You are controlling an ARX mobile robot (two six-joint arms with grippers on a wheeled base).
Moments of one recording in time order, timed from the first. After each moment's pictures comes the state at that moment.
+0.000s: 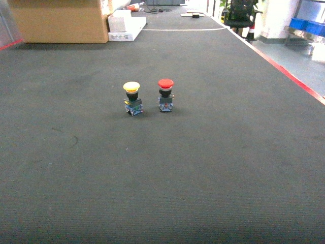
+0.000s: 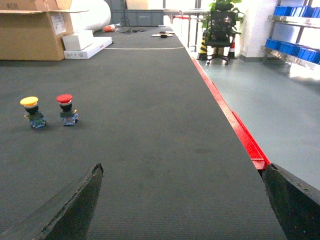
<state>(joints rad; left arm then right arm) -0.21 0.20 0.22 -0.22 -0.22 -0.15 0.00 0.01 0.01 -0.01 0.00 0.00</state>
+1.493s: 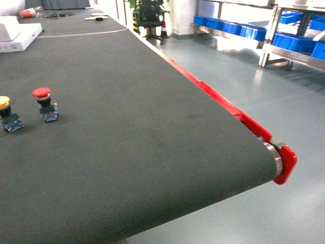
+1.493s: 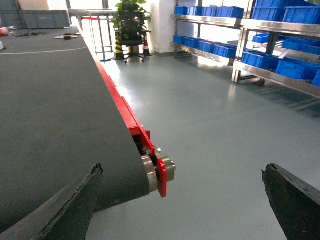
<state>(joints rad) -0.21 0.19 0.22 -0.22 -0.22 -0.15 0.00 0.01 0.01 -0.01 0.00 0.00</state>
